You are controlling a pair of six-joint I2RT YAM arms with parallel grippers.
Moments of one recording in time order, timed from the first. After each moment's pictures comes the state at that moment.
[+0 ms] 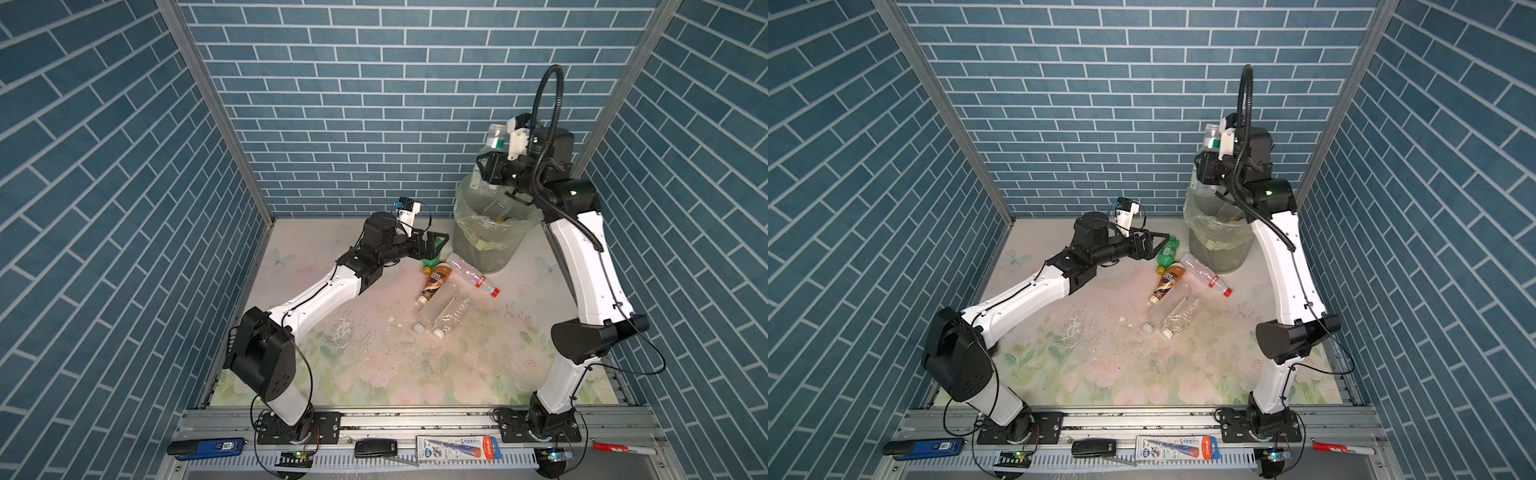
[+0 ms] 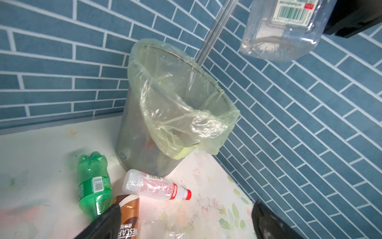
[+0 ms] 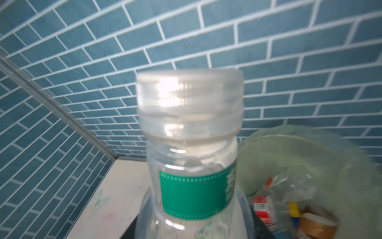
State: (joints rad) left arm -0.62 1.64 1.38 0.07 0.38 -0.45; right arm 0.34 1.80 2.42 -0.84 -0.03 0.20
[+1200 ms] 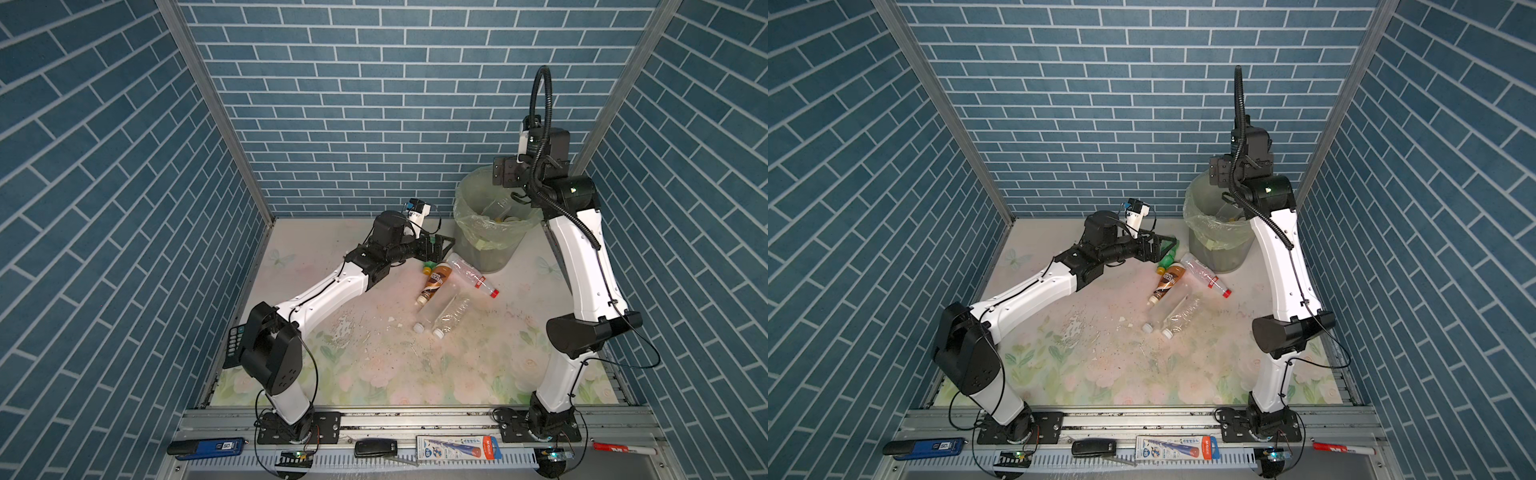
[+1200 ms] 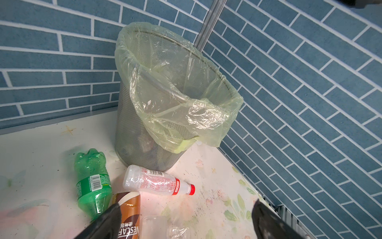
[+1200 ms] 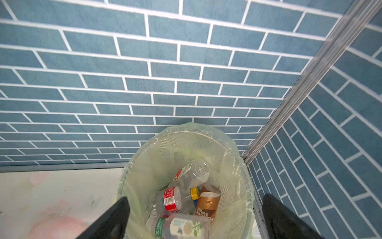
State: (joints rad) left arm -0.64 1.68 1.41 0.00 0.36 -0.40; right arm 0.35 1.87 2.49 -0.97 0.39 -0.01
